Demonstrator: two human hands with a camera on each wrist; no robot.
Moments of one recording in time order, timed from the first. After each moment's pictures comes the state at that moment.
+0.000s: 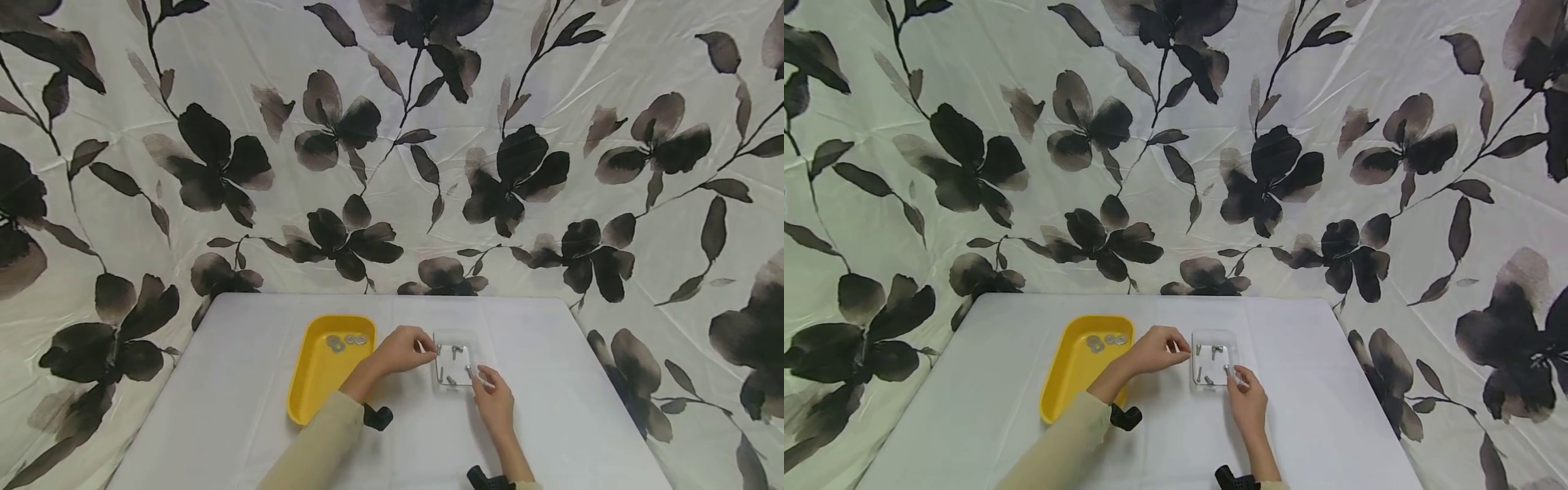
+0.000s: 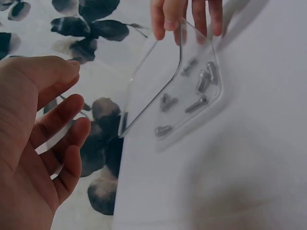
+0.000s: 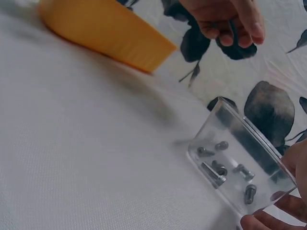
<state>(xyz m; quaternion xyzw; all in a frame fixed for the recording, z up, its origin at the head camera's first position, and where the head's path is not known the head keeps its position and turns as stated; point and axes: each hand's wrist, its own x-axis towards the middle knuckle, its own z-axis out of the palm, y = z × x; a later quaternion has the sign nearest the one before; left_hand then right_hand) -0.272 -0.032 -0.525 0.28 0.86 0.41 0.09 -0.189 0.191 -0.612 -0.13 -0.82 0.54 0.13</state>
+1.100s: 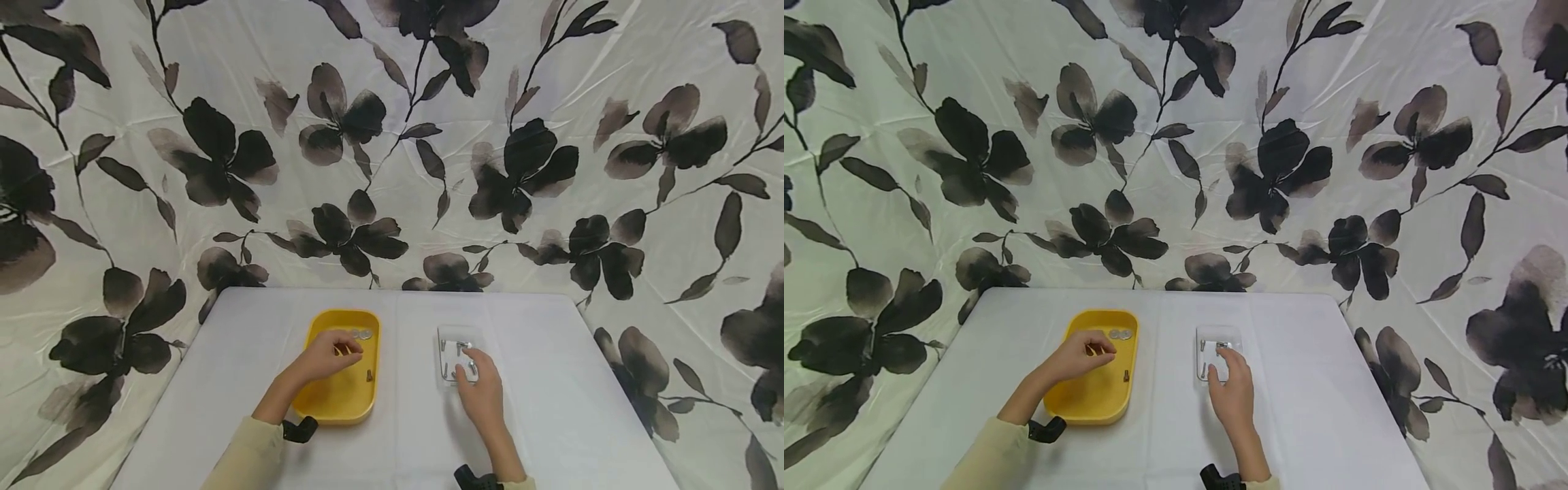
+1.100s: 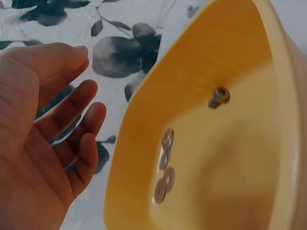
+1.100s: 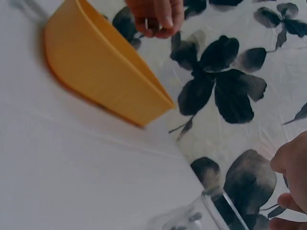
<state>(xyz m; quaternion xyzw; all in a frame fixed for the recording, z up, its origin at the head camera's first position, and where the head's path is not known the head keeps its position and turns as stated) -0.244 -0.177 -0.529 0.23 0.87 0.43 0.04 -0.182 0.152 -0.563 0.01 -0.87 0.43 0.22</state>
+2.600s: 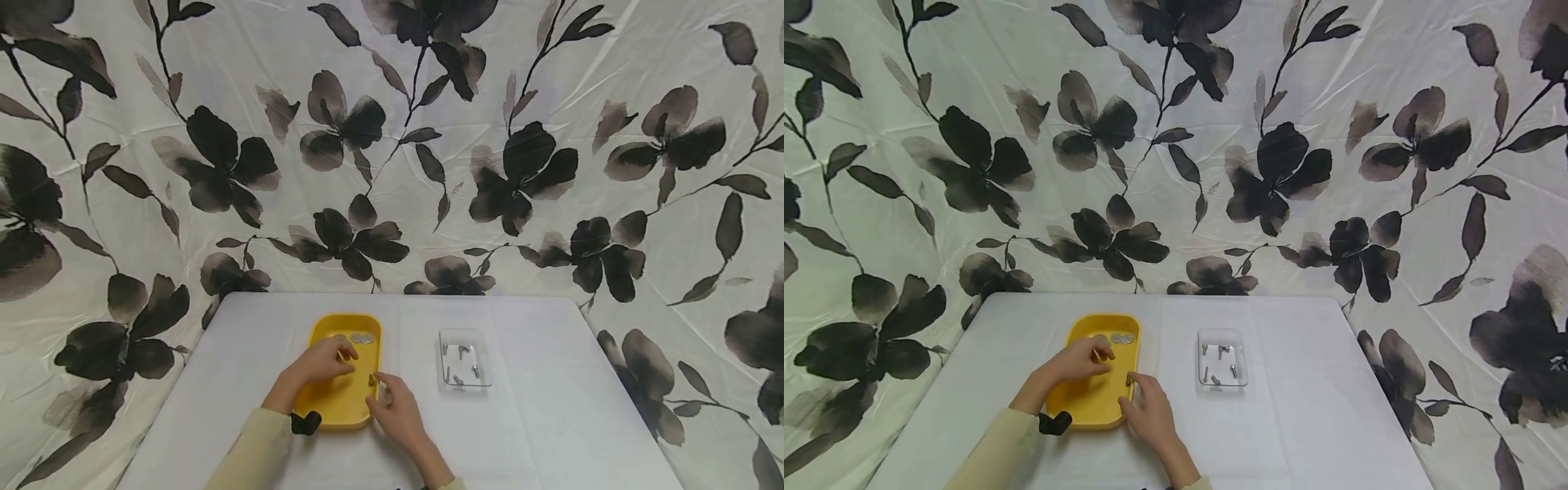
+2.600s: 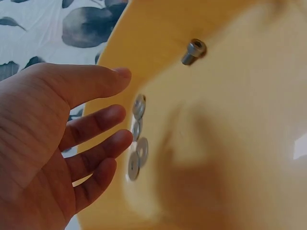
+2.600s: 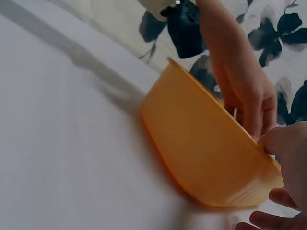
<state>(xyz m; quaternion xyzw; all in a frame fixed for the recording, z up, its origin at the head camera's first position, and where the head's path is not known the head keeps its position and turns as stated) -0.265 -0.187 -0.552 0.20 0.92 0.31 0.11 -0.171 0.024 -0.597 0.12 -0.86 0.49 0.02</state>
